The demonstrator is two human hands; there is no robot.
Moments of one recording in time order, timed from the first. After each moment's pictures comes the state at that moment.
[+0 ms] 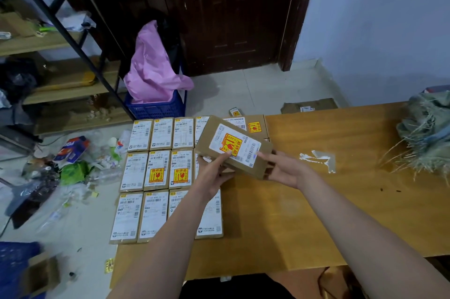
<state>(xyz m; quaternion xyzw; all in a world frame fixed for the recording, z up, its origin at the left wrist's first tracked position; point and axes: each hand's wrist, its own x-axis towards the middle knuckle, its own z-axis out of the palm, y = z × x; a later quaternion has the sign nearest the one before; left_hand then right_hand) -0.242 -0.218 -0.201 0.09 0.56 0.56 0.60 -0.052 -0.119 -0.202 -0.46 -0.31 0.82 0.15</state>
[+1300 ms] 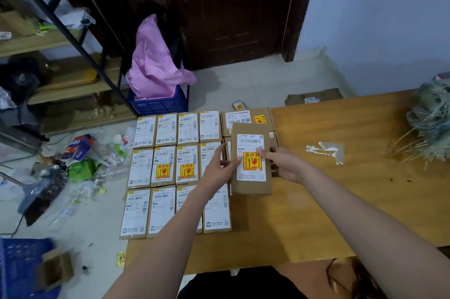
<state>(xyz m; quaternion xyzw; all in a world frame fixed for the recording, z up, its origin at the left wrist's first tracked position) -0.252 -0.230 -0.213 0.32 0.72 0.34 0.52 -0.069 -0.128 -0.210 -0.52 -0.43 0.74 0.09</state>
